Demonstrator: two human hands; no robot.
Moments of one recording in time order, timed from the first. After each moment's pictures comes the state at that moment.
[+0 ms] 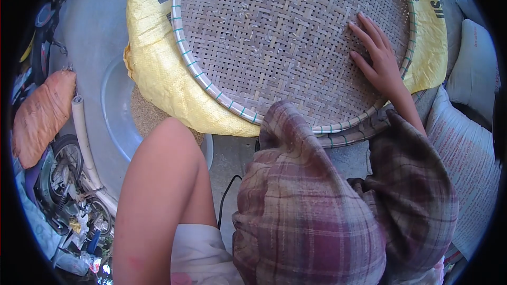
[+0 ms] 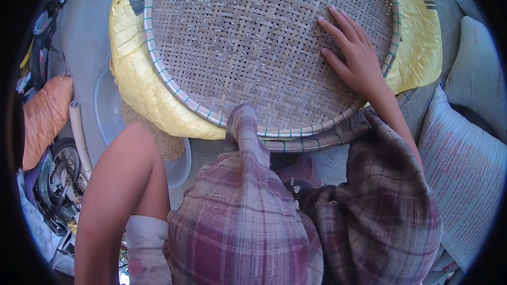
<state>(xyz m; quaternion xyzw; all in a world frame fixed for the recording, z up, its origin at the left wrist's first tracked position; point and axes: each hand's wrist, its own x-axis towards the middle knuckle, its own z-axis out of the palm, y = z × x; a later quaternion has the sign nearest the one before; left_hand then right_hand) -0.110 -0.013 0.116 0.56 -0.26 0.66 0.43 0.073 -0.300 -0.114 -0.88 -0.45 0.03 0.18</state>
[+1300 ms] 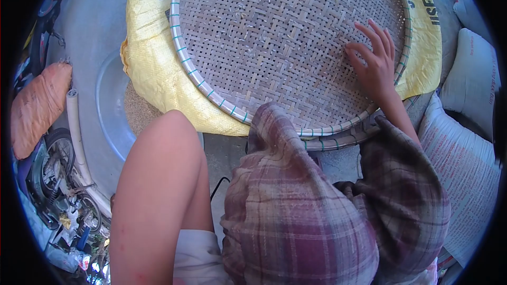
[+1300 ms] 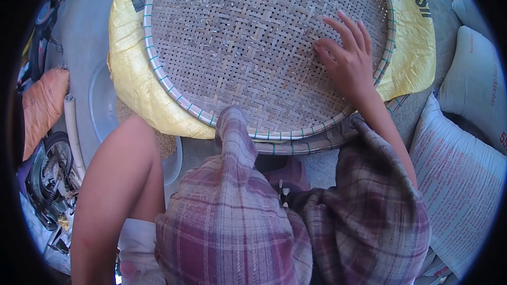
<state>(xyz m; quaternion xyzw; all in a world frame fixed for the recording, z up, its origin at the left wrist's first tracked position) -0.121 -0.025 0.114 0.55 -0.26 0.64 0.46 0.068 -0.291 -0.110 -0.88 -0.44 -0.11 0.17</state>
